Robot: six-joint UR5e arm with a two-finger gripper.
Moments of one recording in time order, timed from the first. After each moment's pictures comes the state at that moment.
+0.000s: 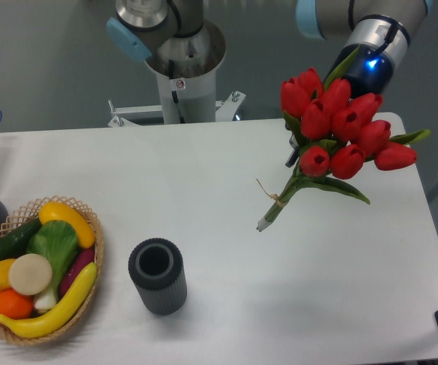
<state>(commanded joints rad) 2.88 -1.77 -1.65 -0.72 0.25 0.74</state>
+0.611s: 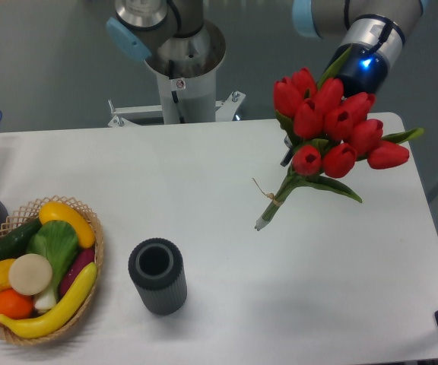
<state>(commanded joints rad) 2.89 -1.74 -1.68 -0.72 0.28 0.76</state>
